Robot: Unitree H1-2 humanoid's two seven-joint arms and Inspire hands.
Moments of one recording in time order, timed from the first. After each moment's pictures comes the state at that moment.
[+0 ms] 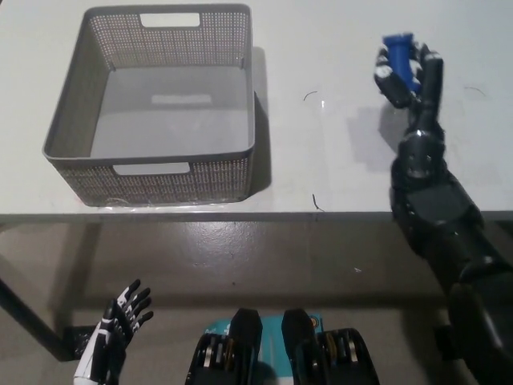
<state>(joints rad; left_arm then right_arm) 0.00 0.15 0.07 0.35 -0.18 -0.28 -0.22 -1.09 -0.06 -0.02 1.25 -0.09 -0.38 -0.52</state>
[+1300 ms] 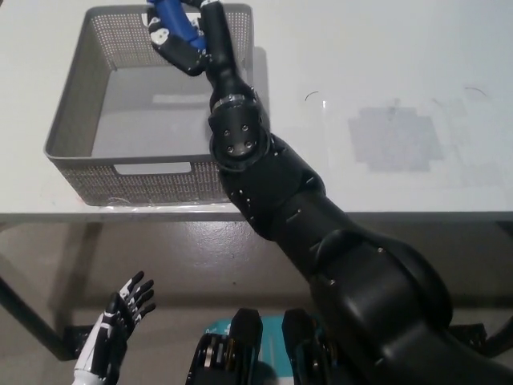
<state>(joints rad) -0.02 0.17 0.06 0.31 -0.17 -0.28 -0.23 -1.35 0.27 0.07 1.39 -0.12 -0.38 -0.45</state>
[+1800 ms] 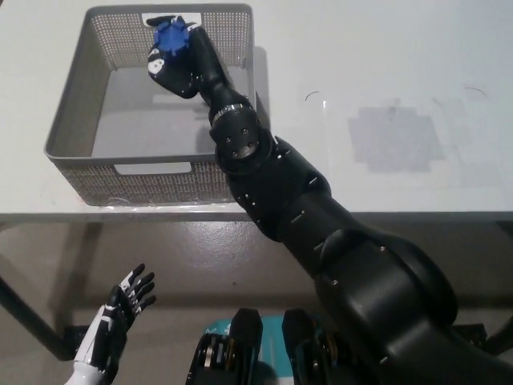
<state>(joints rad) -0.04 0.17 0.05 0.31 -0.16 -0.28 -0.23 -1.35 0.24 0.15 1.42 -0.14 -0.27 -0.25</state>
